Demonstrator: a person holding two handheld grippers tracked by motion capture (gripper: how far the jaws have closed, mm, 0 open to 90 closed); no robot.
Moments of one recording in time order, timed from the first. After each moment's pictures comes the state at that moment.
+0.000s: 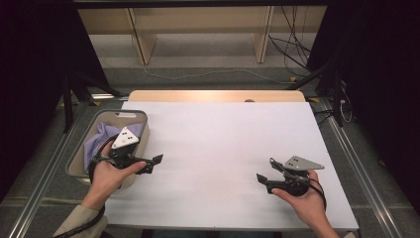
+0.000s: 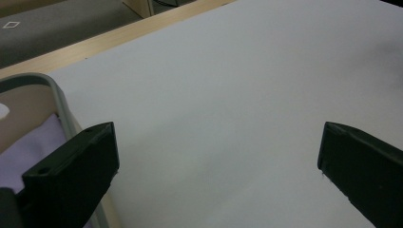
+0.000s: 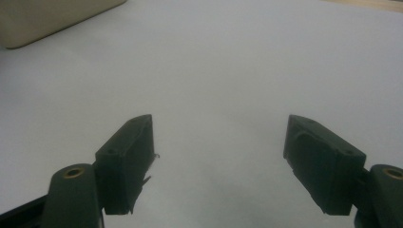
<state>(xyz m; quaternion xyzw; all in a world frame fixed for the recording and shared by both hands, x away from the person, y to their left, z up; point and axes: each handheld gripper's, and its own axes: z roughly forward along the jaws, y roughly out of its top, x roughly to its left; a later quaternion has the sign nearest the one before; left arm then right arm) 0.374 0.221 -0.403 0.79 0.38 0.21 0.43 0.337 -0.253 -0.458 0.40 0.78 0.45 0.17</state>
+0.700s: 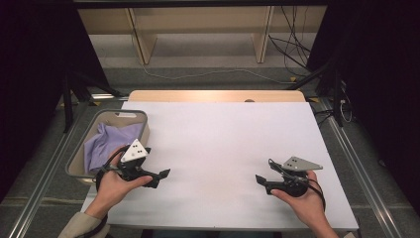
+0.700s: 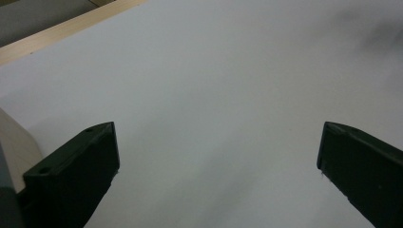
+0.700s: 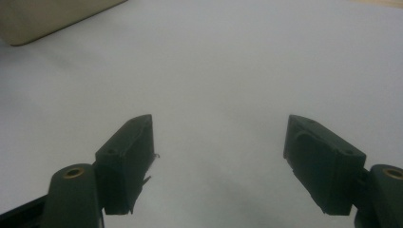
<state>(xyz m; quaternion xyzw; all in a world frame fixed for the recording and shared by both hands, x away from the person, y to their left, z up) 0.358 0.206 -0.425 0.82 0.33 0.19 0.43 0.337 -0.251 -0.460 0.39 0.78 0.45 0.16</state>
